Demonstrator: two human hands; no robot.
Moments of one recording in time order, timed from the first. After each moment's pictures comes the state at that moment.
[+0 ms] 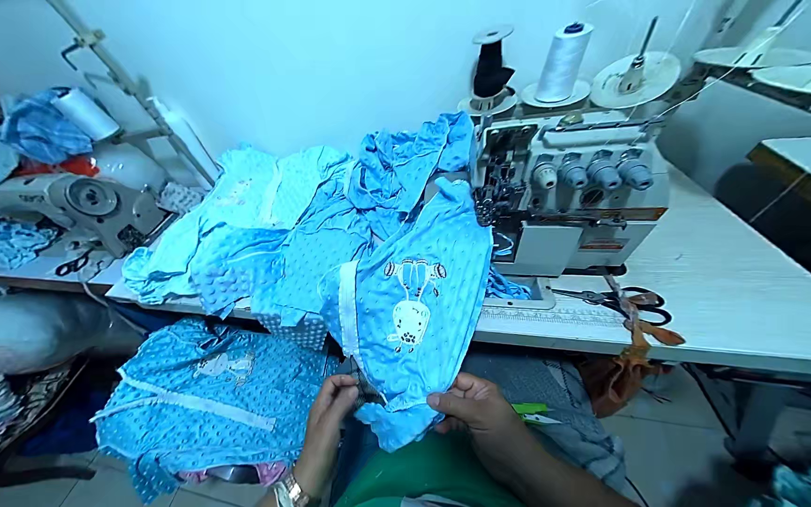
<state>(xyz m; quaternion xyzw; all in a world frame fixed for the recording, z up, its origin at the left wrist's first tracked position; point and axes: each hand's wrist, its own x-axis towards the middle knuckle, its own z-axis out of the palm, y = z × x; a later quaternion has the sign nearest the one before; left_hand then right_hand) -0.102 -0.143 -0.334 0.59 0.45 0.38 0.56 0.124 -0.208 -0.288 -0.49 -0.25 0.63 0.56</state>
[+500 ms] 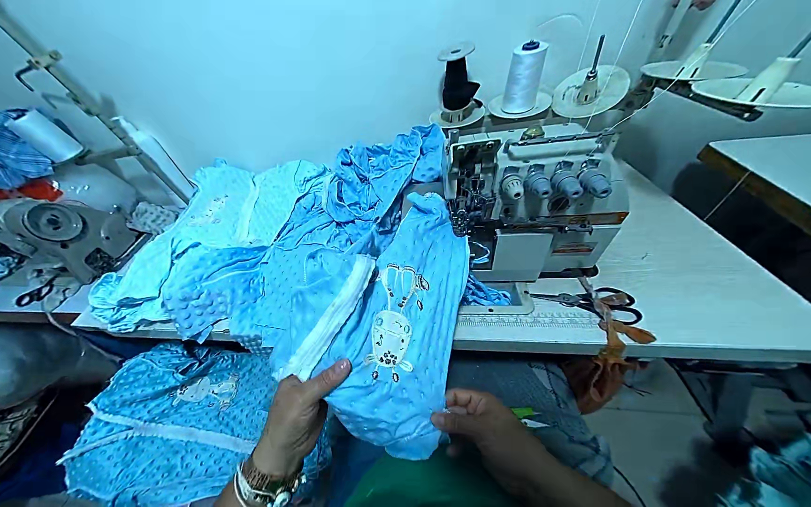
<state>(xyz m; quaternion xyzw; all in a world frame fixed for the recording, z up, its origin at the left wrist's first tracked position) -0.067 -0.116 -0.245 0.44 0.37 0.52 0.63 0.149 -0.221 -0.288 -0.51 -0.28 0.65 0.49</state>
